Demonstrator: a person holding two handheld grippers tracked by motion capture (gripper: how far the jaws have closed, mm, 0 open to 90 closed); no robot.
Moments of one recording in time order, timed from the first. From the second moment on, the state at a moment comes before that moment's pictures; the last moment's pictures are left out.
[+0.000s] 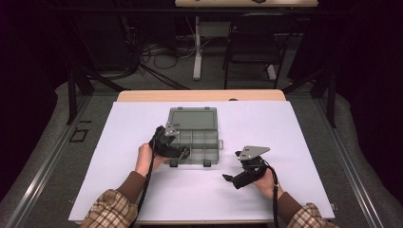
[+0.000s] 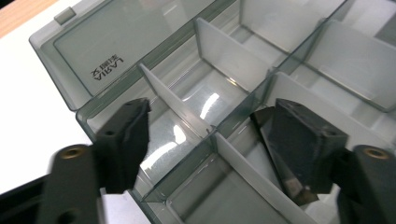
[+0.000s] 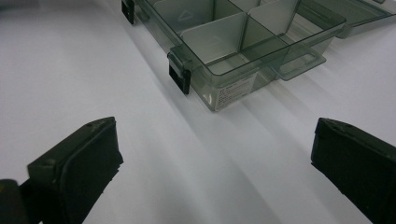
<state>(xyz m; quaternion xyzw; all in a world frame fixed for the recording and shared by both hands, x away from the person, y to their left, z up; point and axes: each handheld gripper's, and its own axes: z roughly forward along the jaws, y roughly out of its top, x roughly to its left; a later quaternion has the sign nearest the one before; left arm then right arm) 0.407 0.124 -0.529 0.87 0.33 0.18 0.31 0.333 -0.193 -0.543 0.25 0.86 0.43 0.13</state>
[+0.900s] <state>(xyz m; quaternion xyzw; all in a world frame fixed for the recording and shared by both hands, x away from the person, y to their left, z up) 0.407 0.122 -0.538 0.87 0.34 0.18 0.31 0.333 -0.192 -0.543 0.25 0.86 0.43 0.13</state>
